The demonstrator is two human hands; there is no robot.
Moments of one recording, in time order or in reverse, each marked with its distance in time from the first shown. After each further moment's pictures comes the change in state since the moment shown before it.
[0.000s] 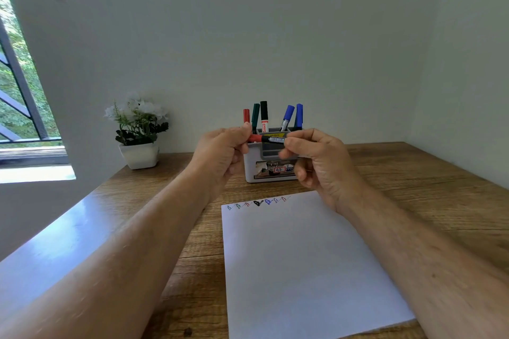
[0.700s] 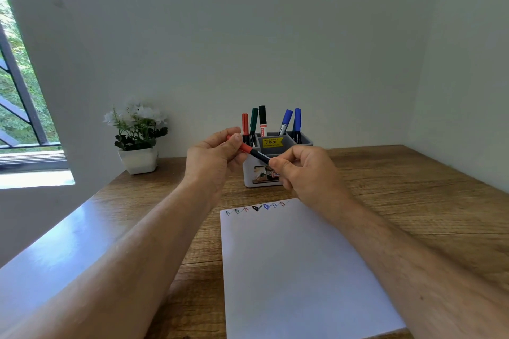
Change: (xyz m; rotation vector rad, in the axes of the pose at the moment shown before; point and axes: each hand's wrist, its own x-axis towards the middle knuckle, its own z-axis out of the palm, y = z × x) left_hand 0.006 -0.010 -0.005 -0.165 0.136 0.061; right_hand -0.008 0.008 0.013 -0.540 0.016 -0.165
